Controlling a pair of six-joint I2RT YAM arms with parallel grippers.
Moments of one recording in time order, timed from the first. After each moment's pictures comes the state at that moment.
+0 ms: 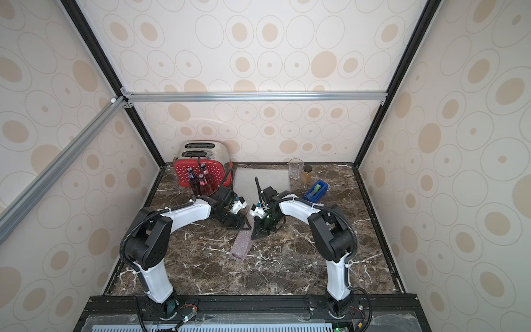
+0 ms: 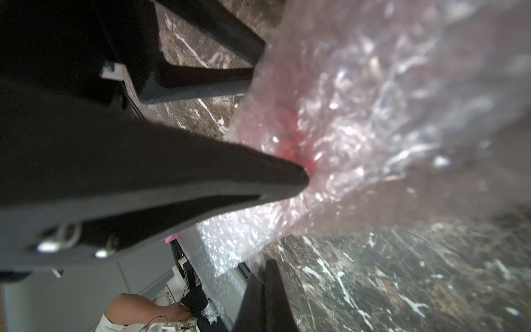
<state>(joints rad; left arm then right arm) -0.48 1.83 1.16 -0.56 0.52 -0.27 0.59 1.96 1.36 -0.83 -0.78 0.28</state>
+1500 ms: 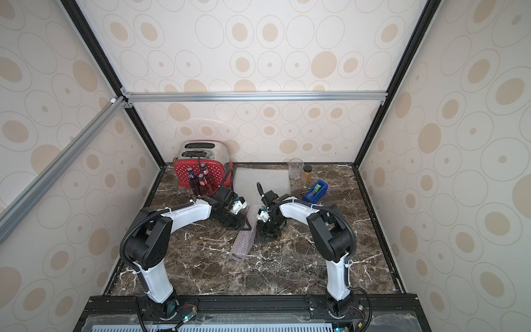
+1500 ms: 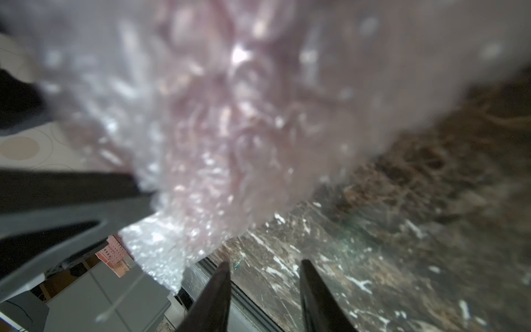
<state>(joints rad) -0.49 1.83 1.16 -0.56 0.52 -0.27 0.59 1.92 1.30 -0.83 -0.64 0.40</state>
